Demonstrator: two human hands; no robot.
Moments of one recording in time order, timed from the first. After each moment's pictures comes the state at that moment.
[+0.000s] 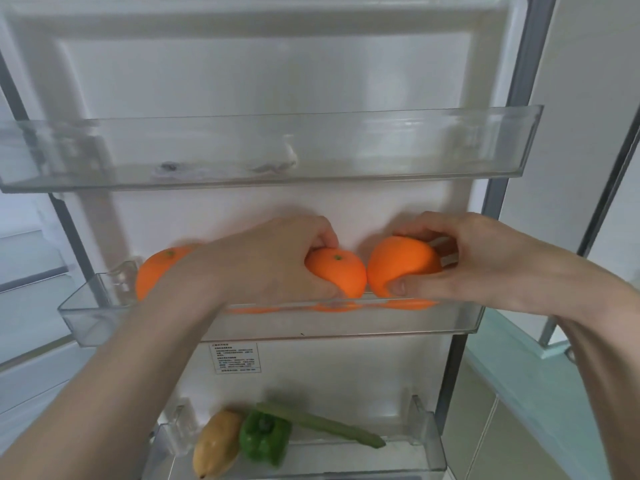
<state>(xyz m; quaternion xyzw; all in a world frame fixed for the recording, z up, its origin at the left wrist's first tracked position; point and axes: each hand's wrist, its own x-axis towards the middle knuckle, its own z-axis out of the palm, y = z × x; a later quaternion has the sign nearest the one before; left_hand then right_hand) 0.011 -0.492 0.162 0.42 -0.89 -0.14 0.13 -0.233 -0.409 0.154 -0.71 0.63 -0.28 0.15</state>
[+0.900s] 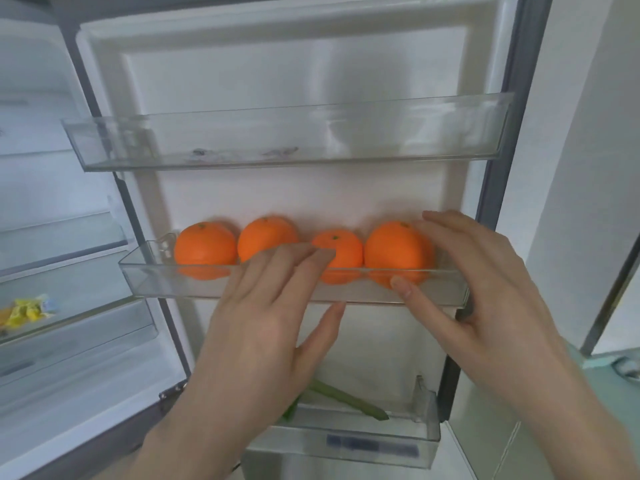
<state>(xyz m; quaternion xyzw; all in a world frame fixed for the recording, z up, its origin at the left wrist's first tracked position) 0.018 -0.383 0.074 0.37 -0.82 0.18 0.40 -0.222 -0.360 0.078 -0.71 0.51 -0.46 -0.16</state>
